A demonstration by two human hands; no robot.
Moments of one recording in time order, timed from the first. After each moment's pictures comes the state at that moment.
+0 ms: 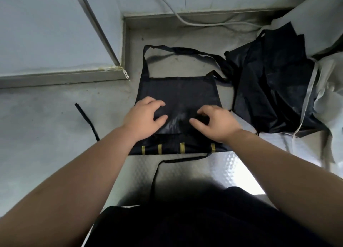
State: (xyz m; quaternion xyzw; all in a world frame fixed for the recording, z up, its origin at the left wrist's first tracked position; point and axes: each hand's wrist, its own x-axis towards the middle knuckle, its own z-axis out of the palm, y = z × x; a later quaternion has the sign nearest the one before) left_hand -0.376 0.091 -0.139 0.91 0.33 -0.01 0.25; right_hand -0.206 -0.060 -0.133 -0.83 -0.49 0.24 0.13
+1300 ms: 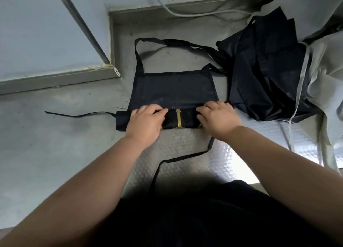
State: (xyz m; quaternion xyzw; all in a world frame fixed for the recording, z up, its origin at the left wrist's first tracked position) left_hand -0.384 0.065 -0.164 0.95 0.26 -0.03 0.15; right_hand -0.214 -0.077 -0.145 -0.84 -0.51 0.18 -0.05
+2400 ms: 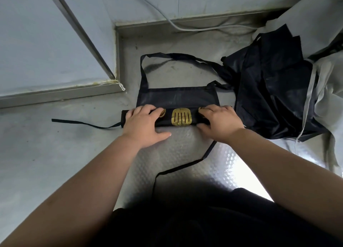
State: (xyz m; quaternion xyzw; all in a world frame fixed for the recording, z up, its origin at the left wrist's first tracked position) left_hand -0.366 0.110 -0.155 0.94 0.30 -0.12 0.13; right_hand -0.186 -0.045 -0.145 -0.83 -0.53 0.18 -0.03
